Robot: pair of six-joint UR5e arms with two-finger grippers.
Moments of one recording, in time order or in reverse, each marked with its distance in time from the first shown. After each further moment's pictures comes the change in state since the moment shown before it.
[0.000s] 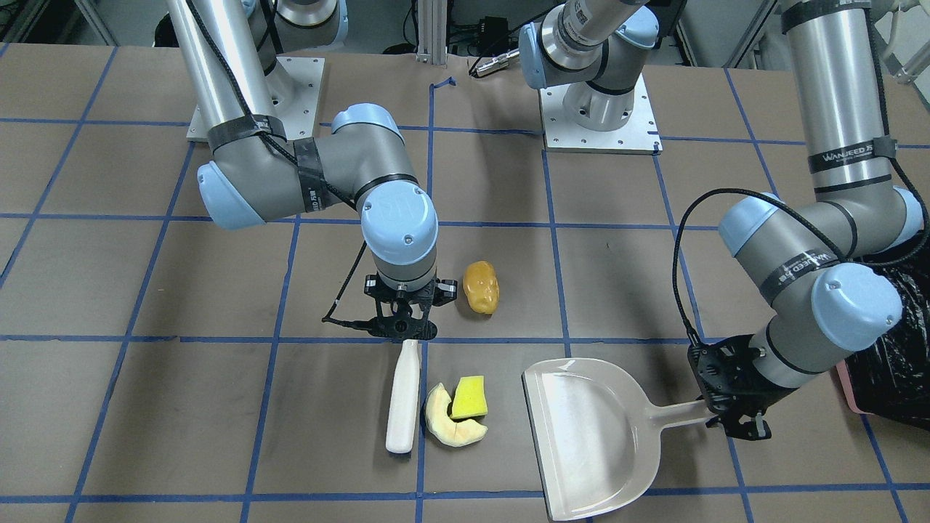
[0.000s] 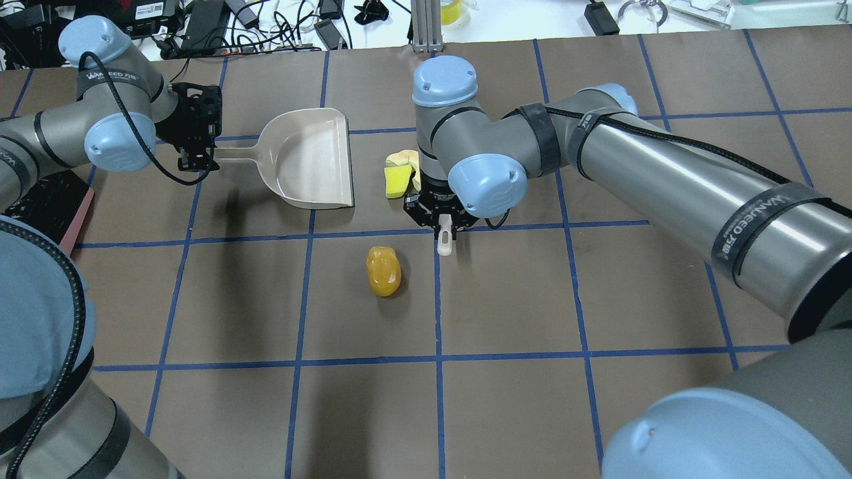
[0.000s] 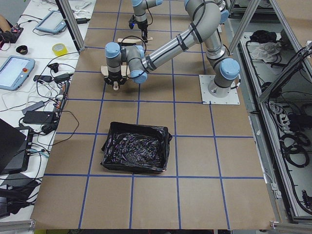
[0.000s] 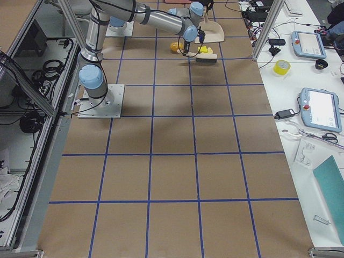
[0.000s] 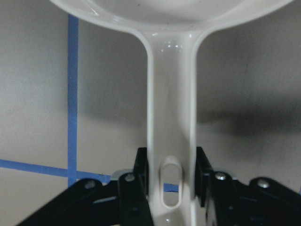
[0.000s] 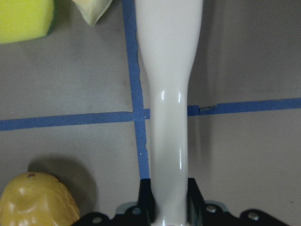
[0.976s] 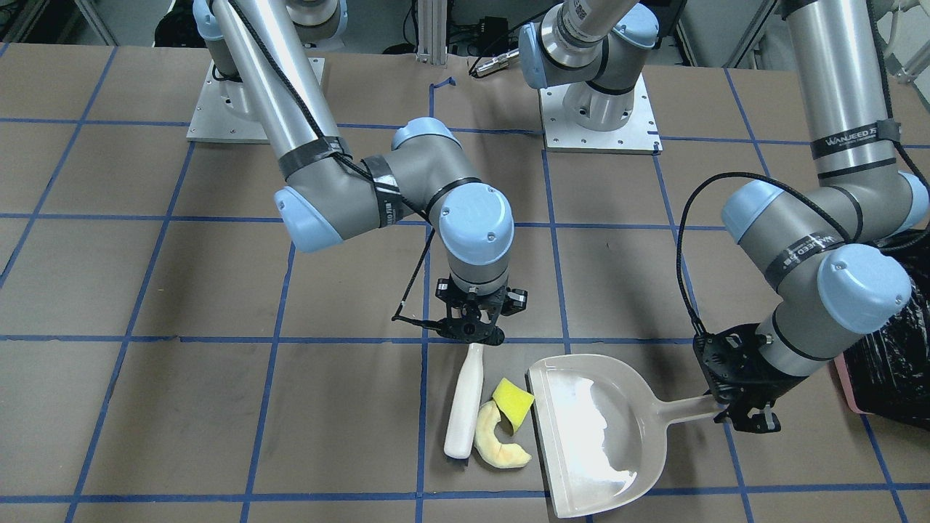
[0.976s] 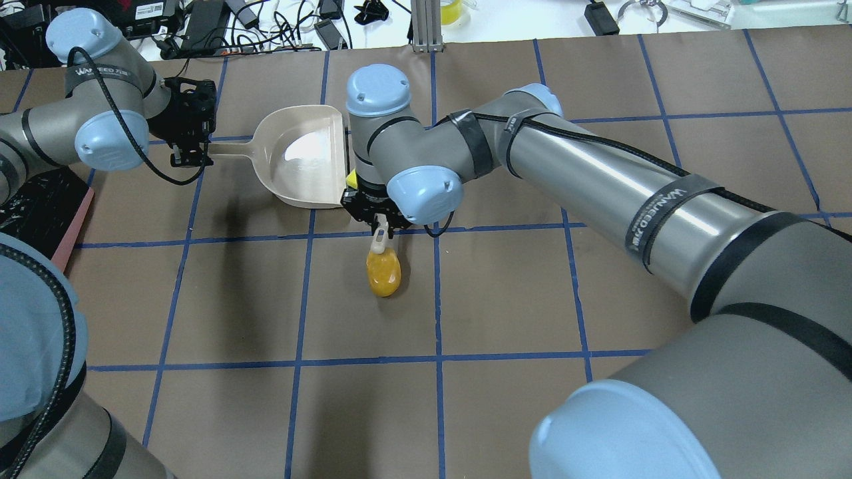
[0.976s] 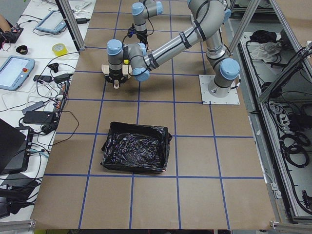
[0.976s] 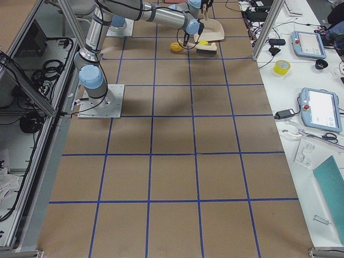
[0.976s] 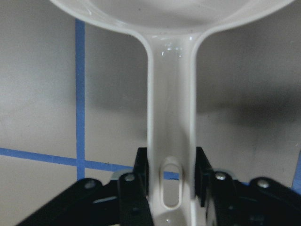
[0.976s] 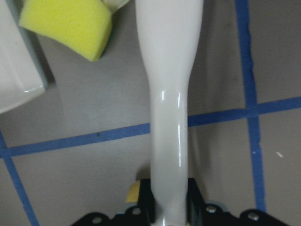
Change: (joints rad) left arm 0.000 0.041 -0.009 0.005 0.009 0.012; right arm 0.128 0.134 -0.183 -0.056 0.083 0.268
